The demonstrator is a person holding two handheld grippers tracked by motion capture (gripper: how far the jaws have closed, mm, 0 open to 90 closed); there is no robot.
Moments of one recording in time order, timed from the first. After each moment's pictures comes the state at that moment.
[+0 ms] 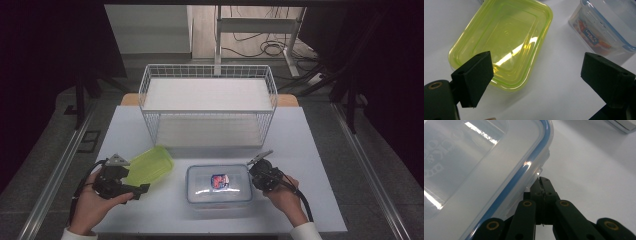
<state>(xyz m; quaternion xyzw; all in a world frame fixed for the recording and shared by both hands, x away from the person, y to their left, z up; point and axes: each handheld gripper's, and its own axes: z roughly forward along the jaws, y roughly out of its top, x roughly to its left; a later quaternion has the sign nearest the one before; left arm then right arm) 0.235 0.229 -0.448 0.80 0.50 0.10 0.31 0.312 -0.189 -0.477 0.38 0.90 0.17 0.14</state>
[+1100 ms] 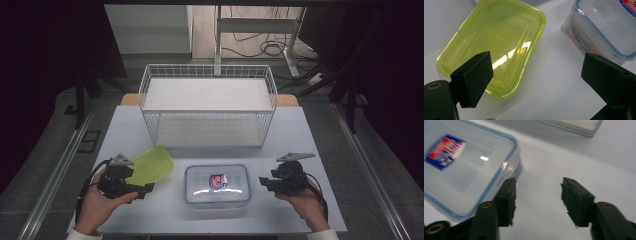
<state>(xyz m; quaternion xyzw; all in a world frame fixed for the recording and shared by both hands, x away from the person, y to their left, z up) 0.237 0.217 -0.450 0.80 0.50 0.10 0.32 0.291 -0.248 -0.446 0.46 0.82 0.32 0.11</state>
